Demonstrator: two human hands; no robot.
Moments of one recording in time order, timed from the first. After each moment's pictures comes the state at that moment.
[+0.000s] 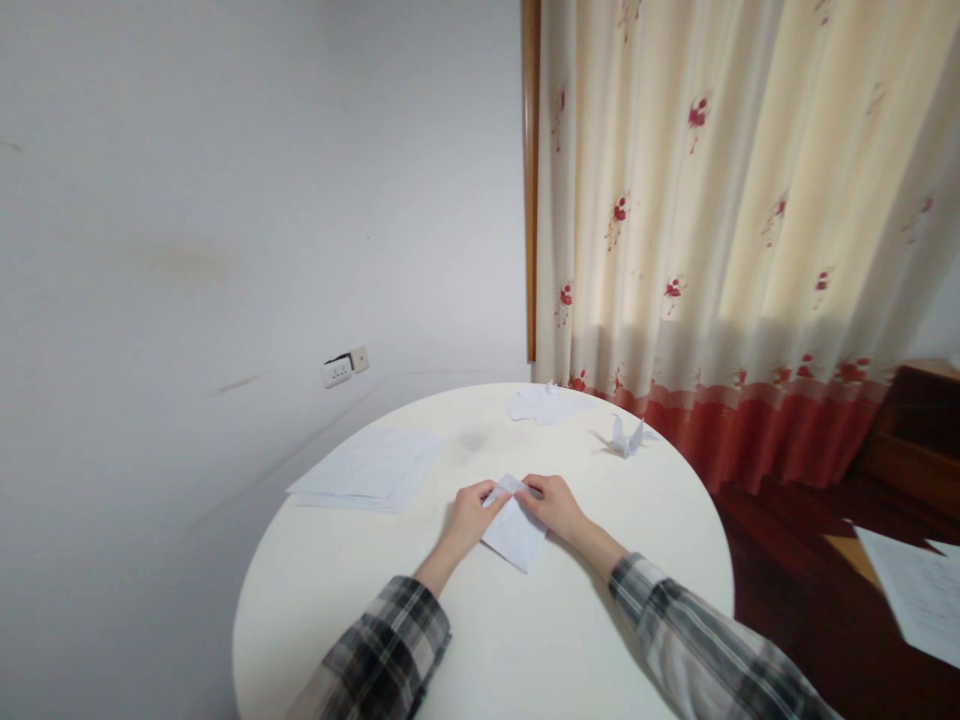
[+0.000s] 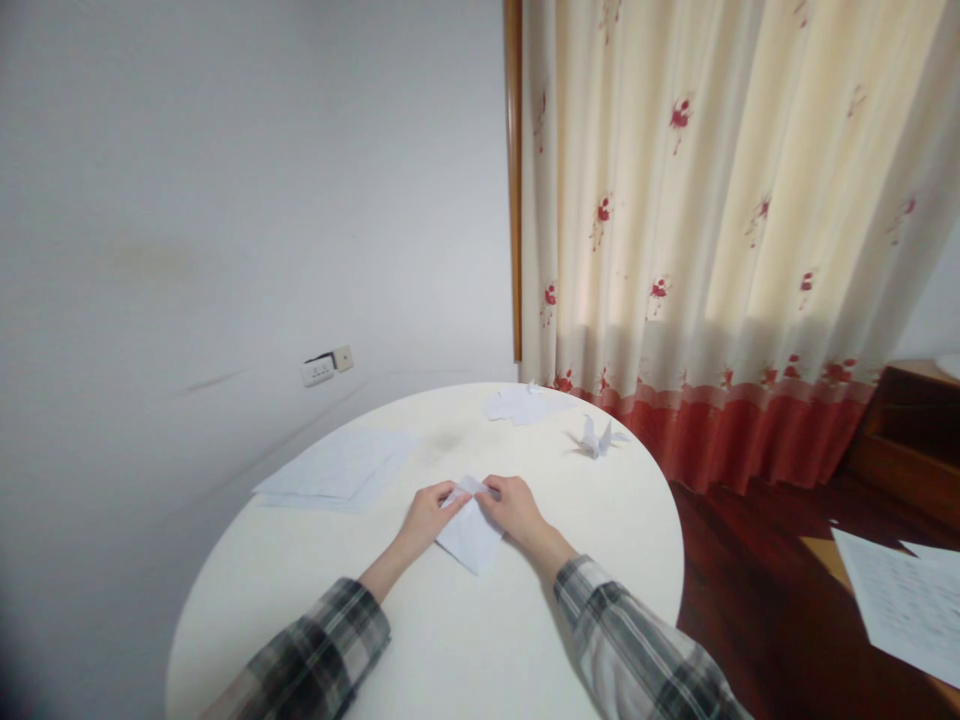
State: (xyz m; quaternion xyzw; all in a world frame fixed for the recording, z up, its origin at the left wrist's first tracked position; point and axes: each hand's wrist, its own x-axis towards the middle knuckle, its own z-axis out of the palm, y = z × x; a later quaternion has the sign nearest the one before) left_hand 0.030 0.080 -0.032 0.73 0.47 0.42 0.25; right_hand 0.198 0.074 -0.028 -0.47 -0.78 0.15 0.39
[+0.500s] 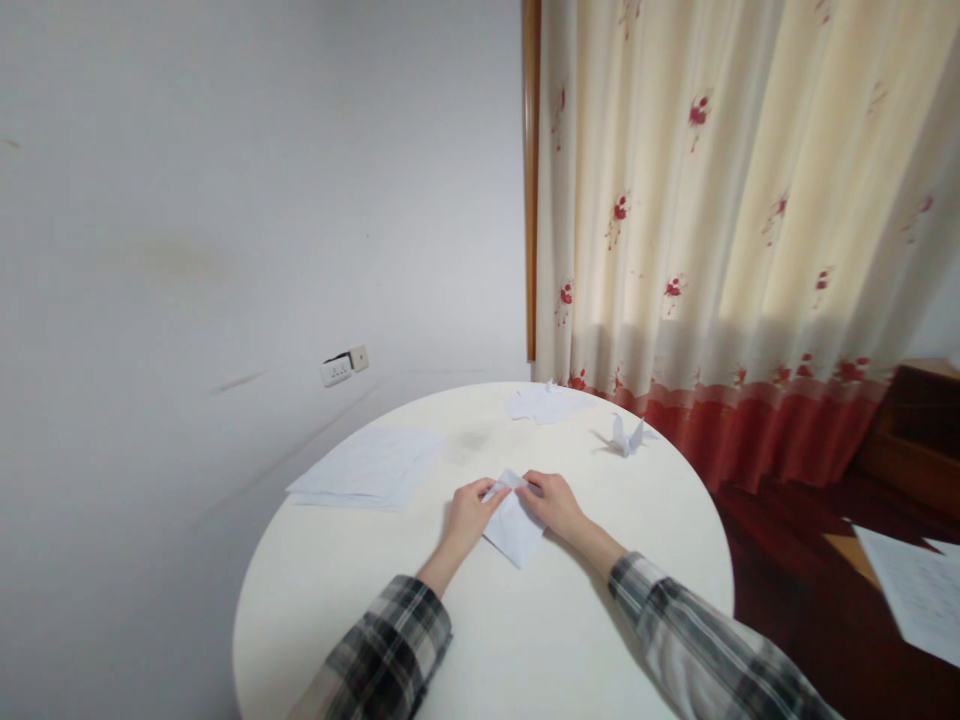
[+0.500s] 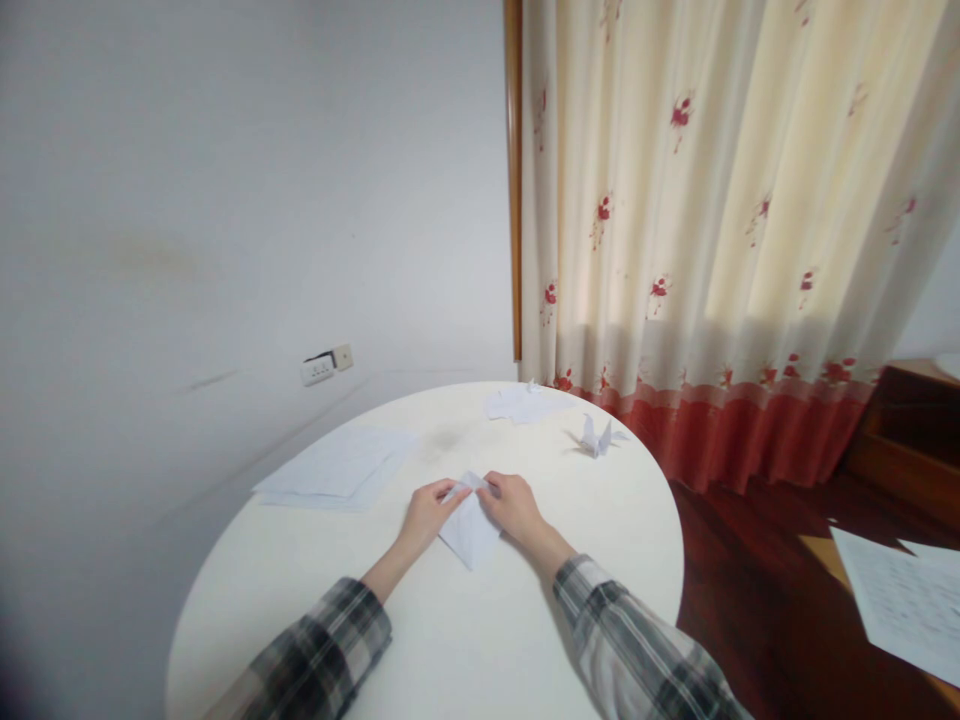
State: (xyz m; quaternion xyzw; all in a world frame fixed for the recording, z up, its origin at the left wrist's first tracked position) left_hand 0.034 0.078 -0.029 0.70 0.48 0.45 0.26; right_hand 0.197 0.072 -0.025 -0.49 -0.78 0.12 0.38
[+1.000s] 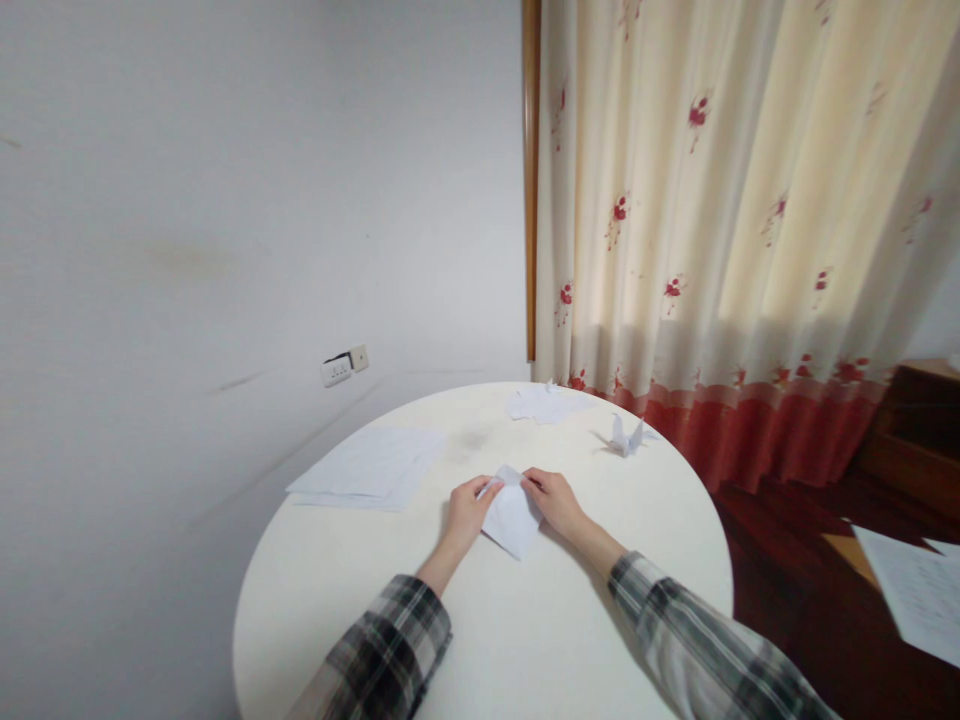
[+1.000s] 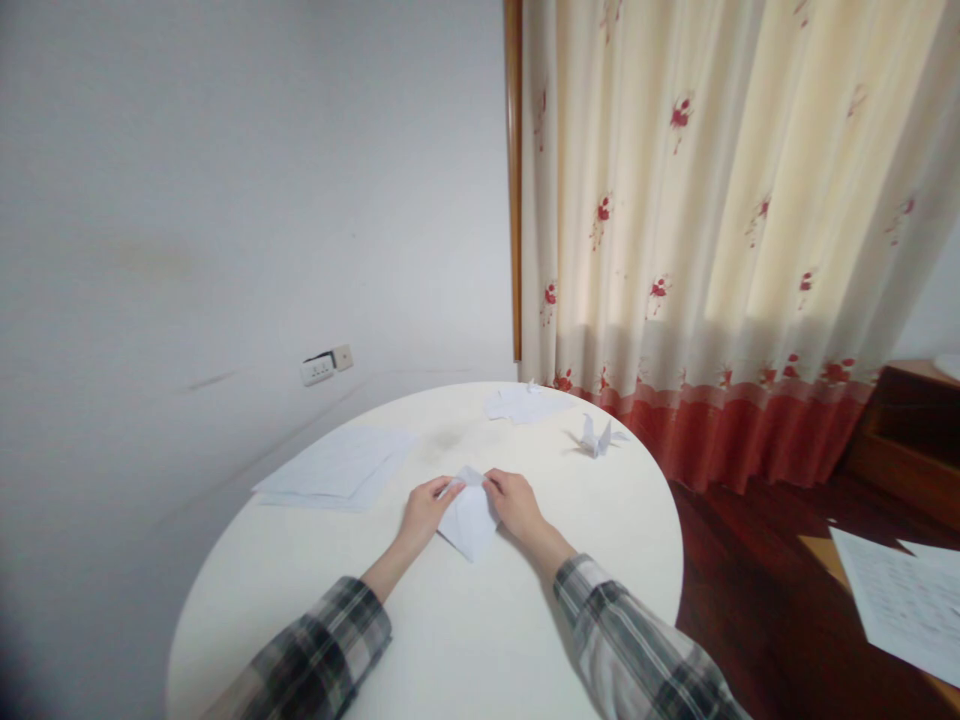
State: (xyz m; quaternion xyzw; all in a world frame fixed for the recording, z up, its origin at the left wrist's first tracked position) left_hand 0.032 0.080 -0.027 0.67 0.50 0.48 0.27; right_hand 0.199 0.079 -0.030 -0.48 -0.75 0.18 0.41
